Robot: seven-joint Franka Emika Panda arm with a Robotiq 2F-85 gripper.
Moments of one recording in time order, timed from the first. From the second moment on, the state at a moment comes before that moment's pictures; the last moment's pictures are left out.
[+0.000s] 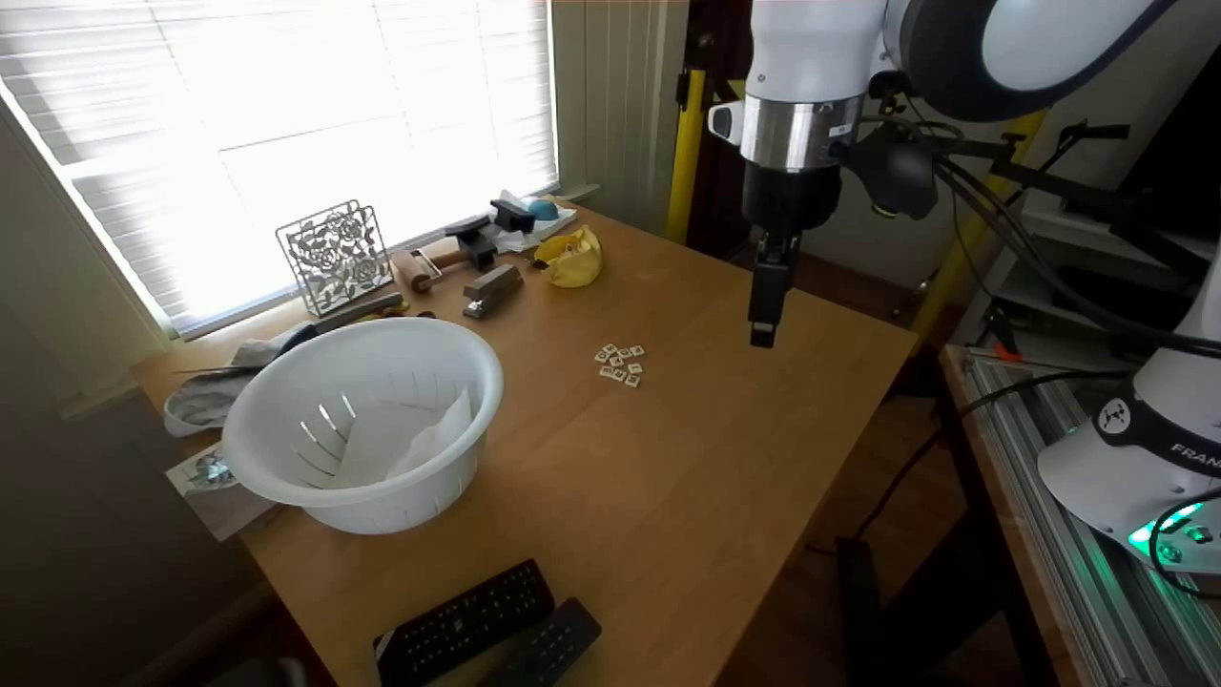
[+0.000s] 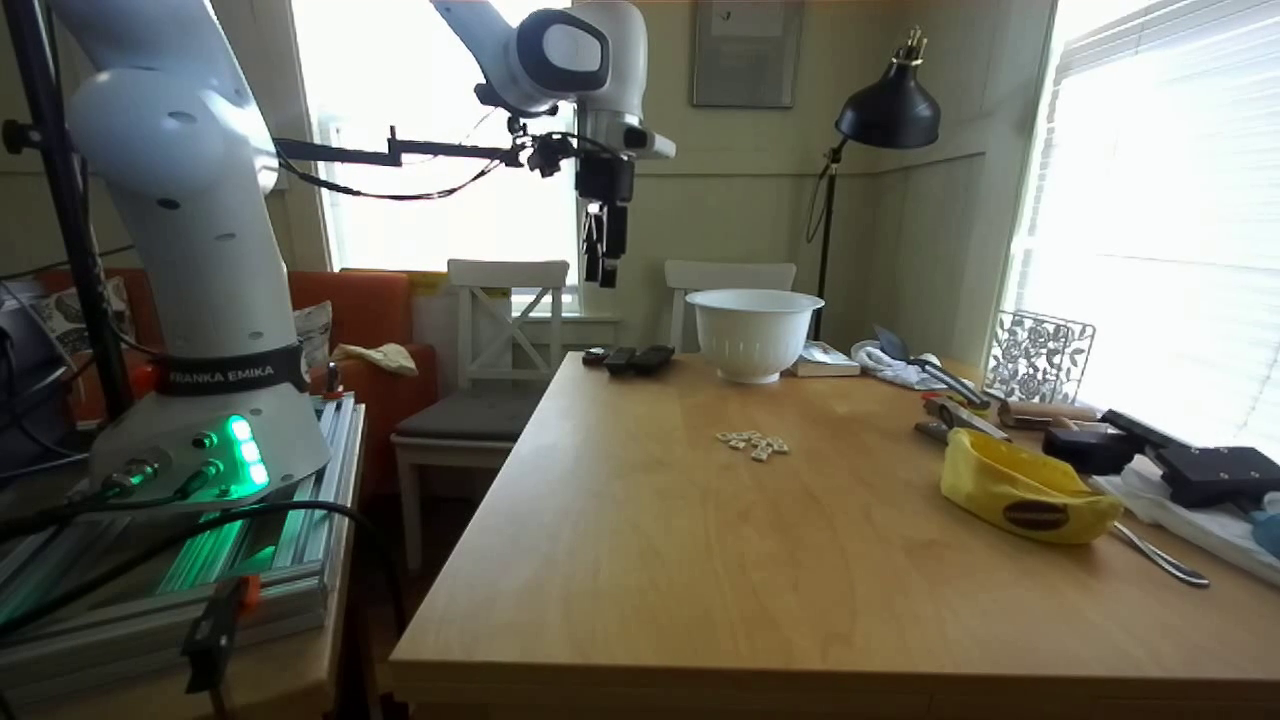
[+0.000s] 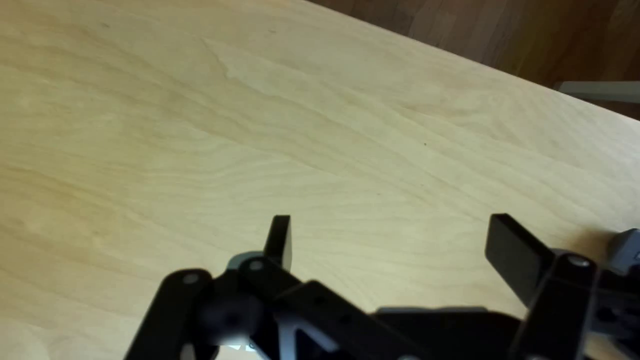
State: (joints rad) arm -0.01 -0.20 0.08 -2.51 -0.02 2.24 0.21
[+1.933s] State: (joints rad) arm -0.02 0.35 -0.04 -2.28 -0.02 2.70 0.12
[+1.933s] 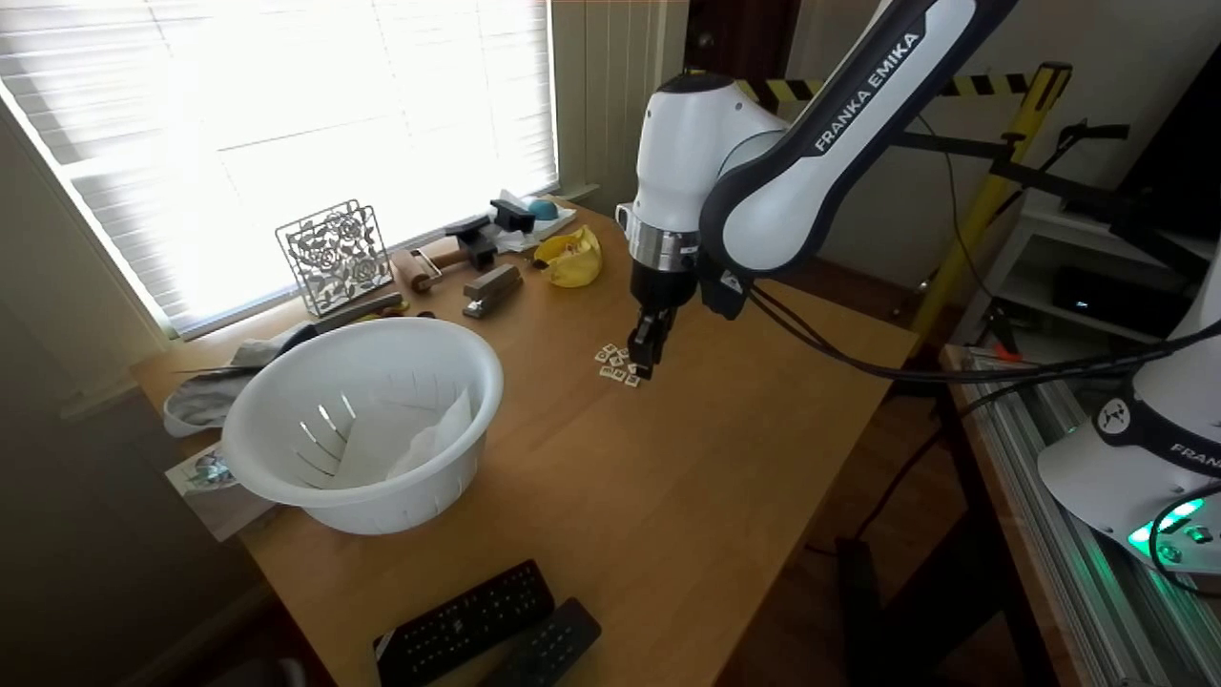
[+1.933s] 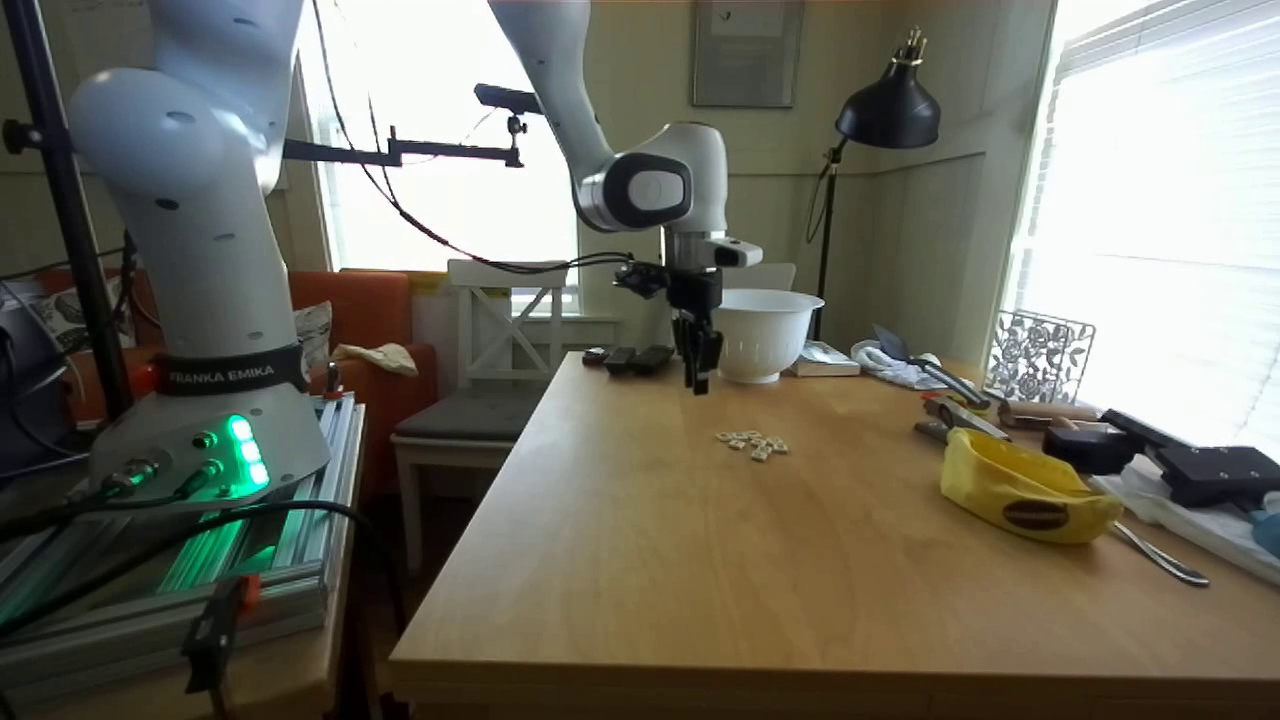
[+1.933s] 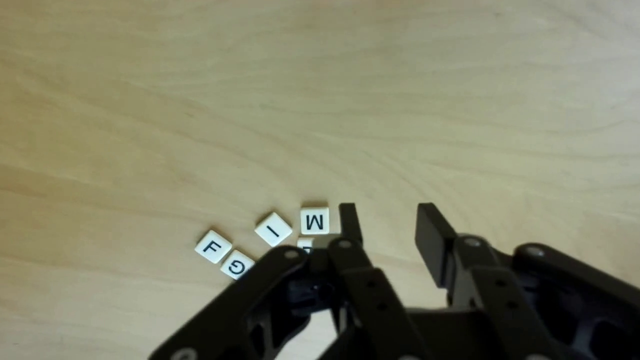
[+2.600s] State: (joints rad) arm -0.02 0.48 -0.07 -2.20 -0.02 2.79 0.06
